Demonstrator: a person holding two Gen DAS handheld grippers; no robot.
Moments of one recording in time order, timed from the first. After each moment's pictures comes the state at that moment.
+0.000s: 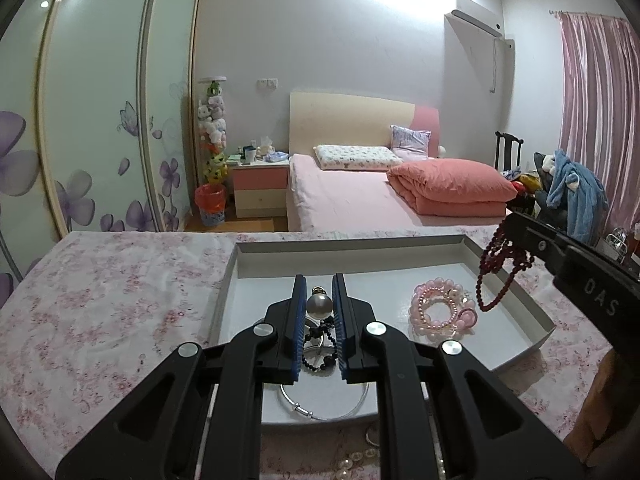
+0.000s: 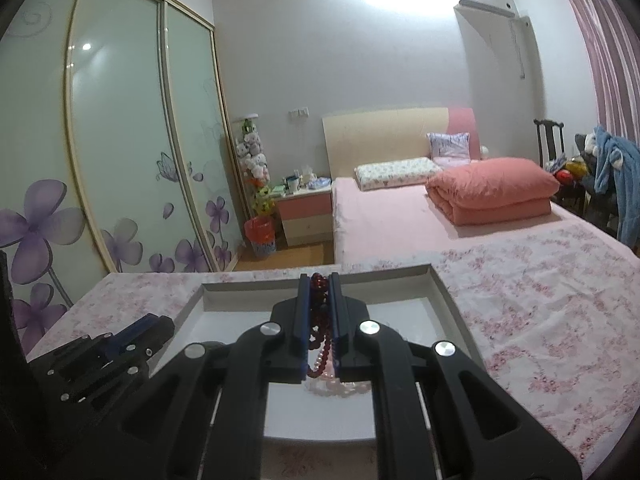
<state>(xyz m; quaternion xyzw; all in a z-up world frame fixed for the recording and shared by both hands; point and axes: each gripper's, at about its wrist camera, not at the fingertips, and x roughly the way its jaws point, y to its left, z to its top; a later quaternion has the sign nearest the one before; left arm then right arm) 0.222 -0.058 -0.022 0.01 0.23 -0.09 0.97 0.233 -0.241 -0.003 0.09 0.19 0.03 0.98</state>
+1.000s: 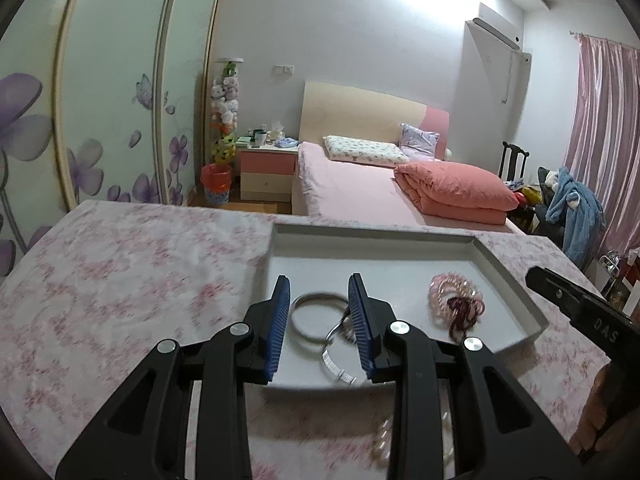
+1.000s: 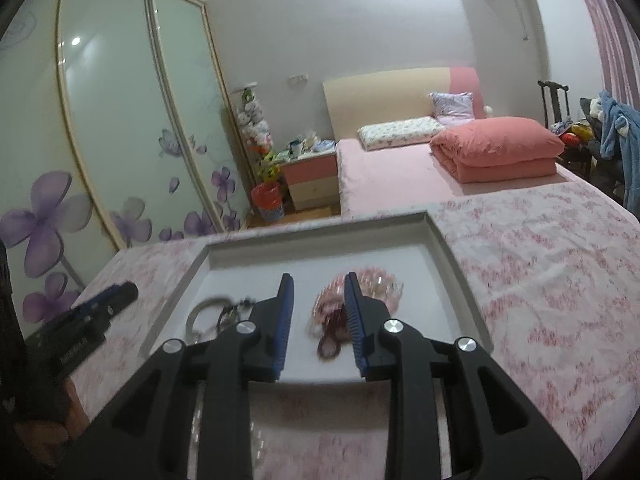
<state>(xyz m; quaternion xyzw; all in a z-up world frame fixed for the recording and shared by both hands) 0.202 -0.001 -0.017 -0.03 0.26 -0.08 0.96 0.211 -0.249 -0.019 0.11 0.26 0.05 0.96</state>
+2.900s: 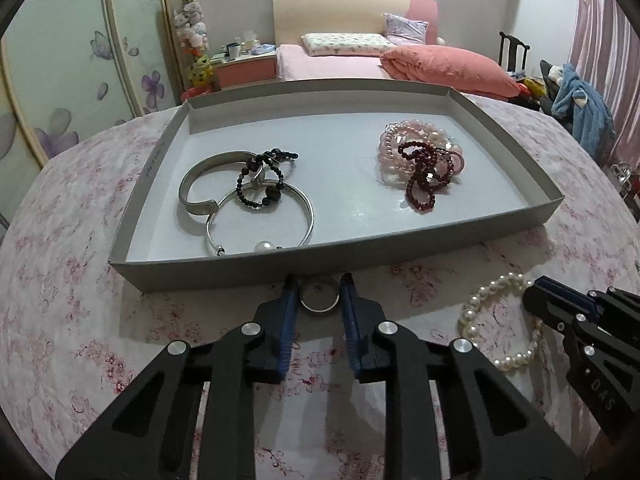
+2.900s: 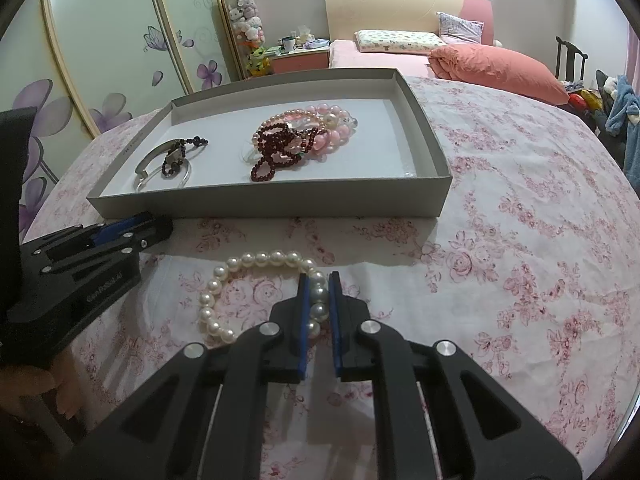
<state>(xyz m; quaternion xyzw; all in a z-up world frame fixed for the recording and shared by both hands) 0.205 -0.097 -0.085 0.06 0.43 -0.09 0.90 0.182 -0.276 -0.088 0.05 0.44 0.05 0.90</state>
